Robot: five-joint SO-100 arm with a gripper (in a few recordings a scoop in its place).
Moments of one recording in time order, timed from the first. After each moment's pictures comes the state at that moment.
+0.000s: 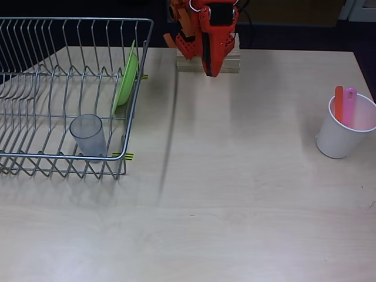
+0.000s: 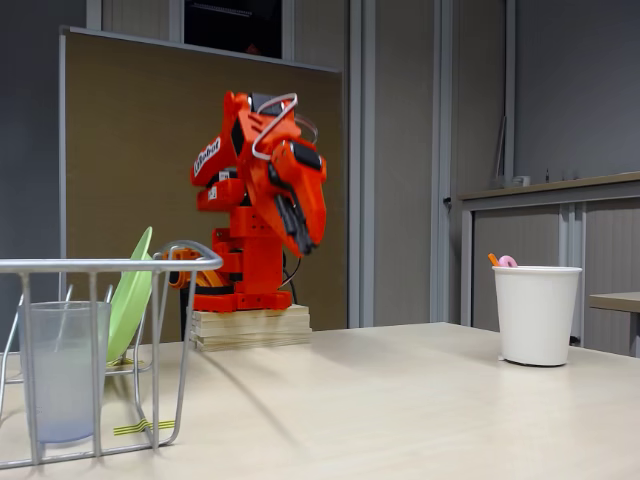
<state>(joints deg) -8.1 172.9 156.4 75.7 -25.5</state>
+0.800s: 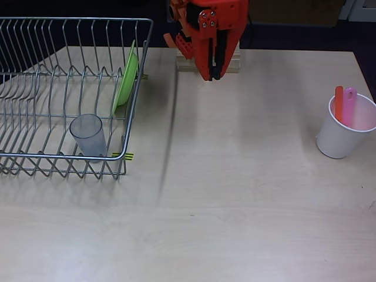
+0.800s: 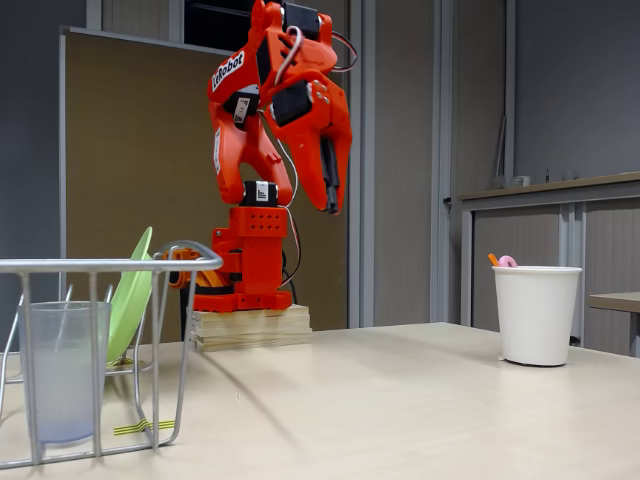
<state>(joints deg) -7.1 126.9 119.3 79.9 65.1</state>
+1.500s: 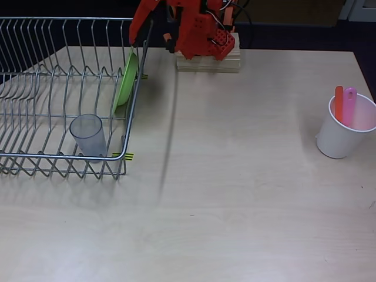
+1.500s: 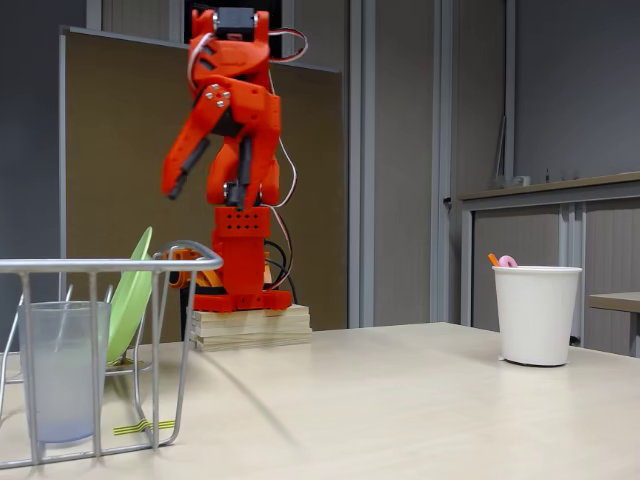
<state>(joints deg) 22.0 141.2 125.0 93.1 59.7</state>
